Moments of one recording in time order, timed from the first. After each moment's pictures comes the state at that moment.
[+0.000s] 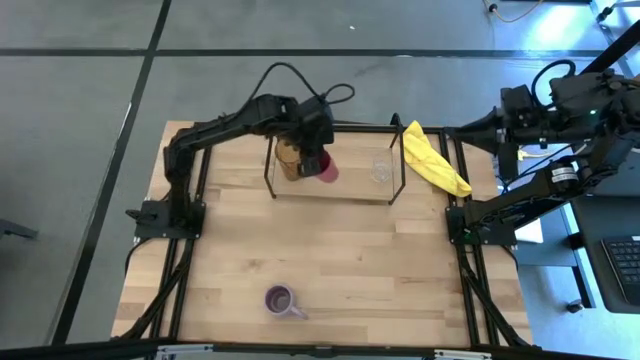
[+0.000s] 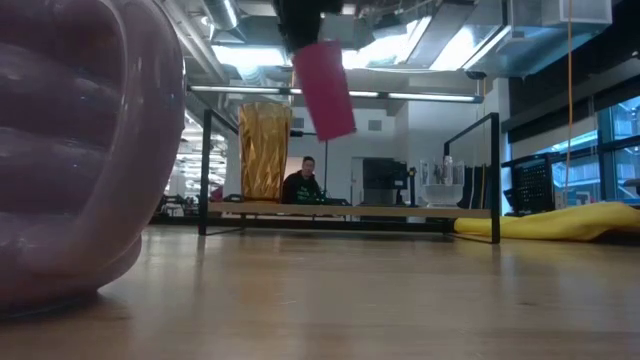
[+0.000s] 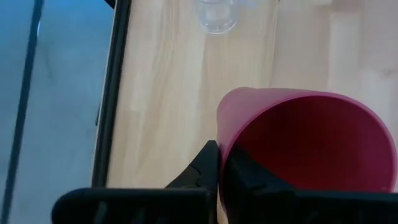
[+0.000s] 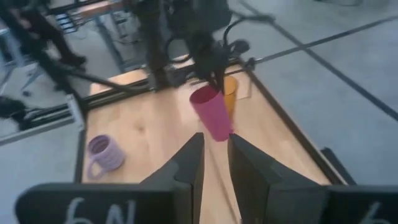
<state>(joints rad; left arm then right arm) 0.30 1.91 2.13 -1.28 -0.07 0.23 0.01 1.25 2.33 -1.56 0.20 0.28</state>
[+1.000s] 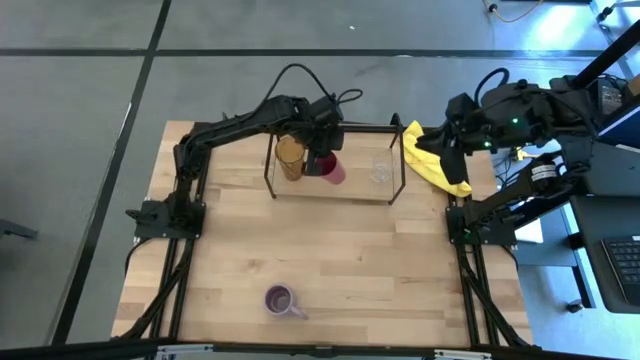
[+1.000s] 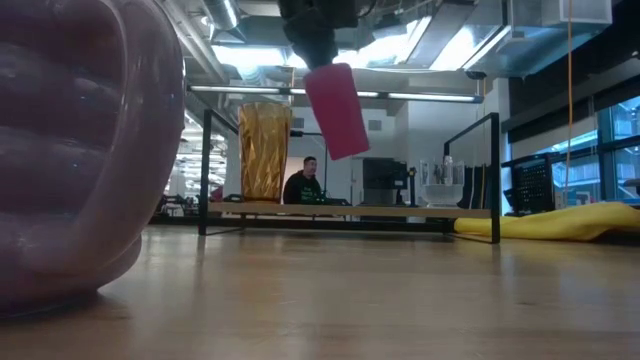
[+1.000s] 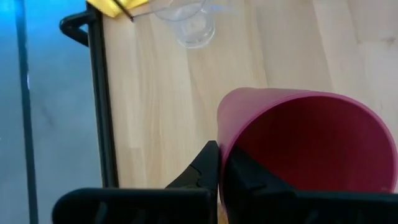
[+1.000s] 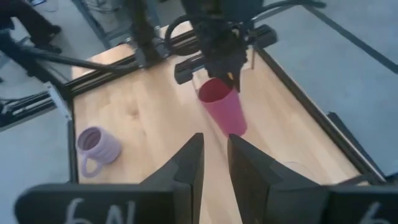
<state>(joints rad) 0.33 1.98 2.13 -1.20 0.01 0.50 0.01 1.42 2.33 -1.55 0.19 0.39</state>
